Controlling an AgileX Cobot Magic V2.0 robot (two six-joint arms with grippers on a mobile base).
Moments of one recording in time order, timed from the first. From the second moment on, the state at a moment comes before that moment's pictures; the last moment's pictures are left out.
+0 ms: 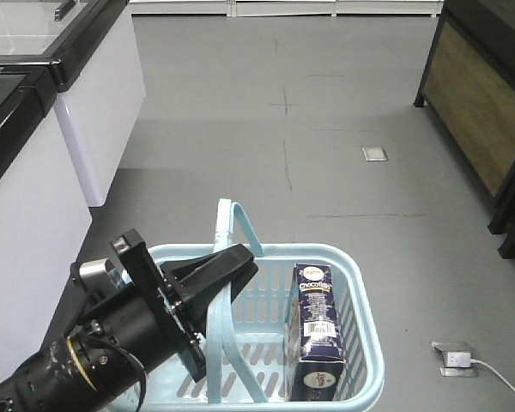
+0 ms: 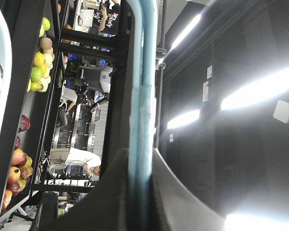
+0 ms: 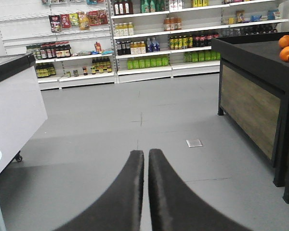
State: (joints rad) left arm -0.78 1.43 -0.39 0.11 -1.09 -1.90; right arm -0.04 -0.01 0.03 -0.02 0.11 0.12
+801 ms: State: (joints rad) left arm -0.78 1.43 -0.39 0.12 -1.09 -1.90; right arm -0.04 -0.01 0.03 -0.02 0.11 0.12
